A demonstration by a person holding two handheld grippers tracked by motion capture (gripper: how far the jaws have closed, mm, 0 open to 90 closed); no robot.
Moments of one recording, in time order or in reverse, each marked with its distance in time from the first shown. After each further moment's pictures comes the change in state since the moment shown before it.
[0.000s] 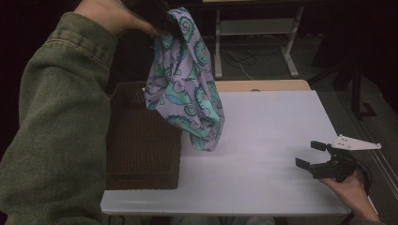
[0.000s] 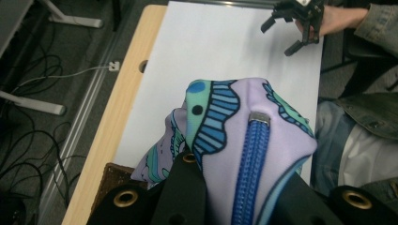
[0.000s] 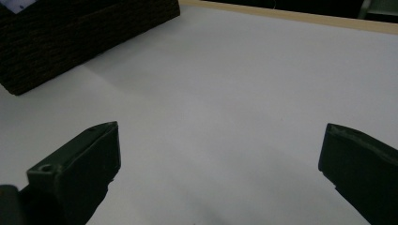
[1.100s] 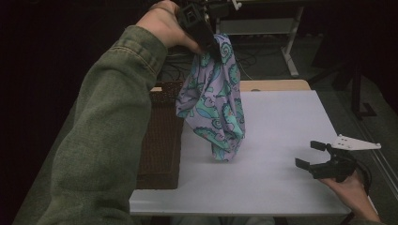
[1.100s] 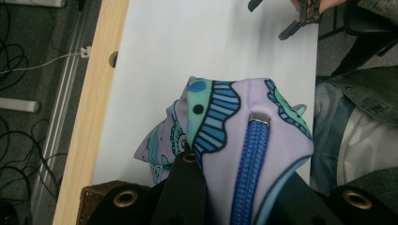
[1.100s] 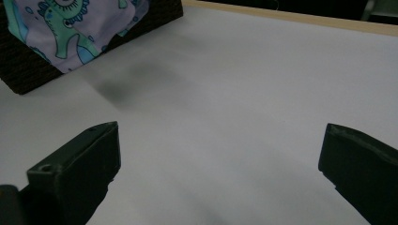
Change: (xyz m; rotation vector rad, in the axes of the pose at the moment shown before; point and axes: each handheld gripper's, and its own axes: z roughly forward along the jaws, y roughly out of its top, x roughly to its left) left arm -0.004 0.039 0.080 0.134 -0.076 0.055; right arm 0.000 0.001 0.000 0.000 0.009 -0.008
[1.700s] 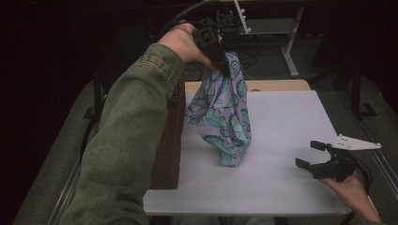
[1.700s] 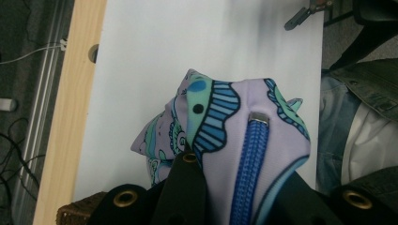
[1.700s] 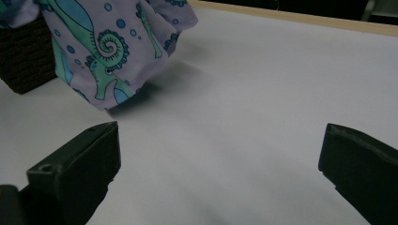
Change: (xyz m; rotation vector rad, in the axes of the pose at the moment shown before) left arm 0.013 -0.001 0.056 0.036 -0.048 0.012; right arm 0.000 0.000 0.000 0.000 0.002 0.003
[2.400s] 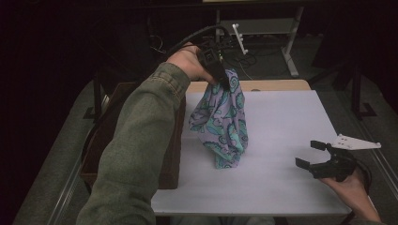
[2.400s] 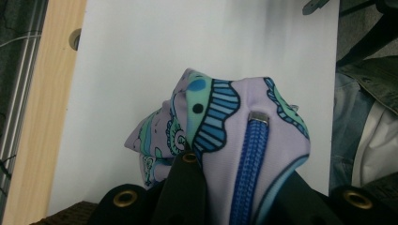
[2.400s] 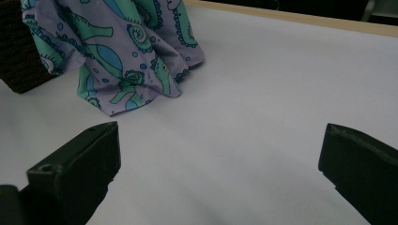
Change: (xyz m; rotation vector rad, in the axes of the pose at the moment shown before) left arm 0.014 -0.018 0.053 0.002 -0.047 -0.031; right arm -0.001 0.000 0.000 -0.001 -0.001 -0.006
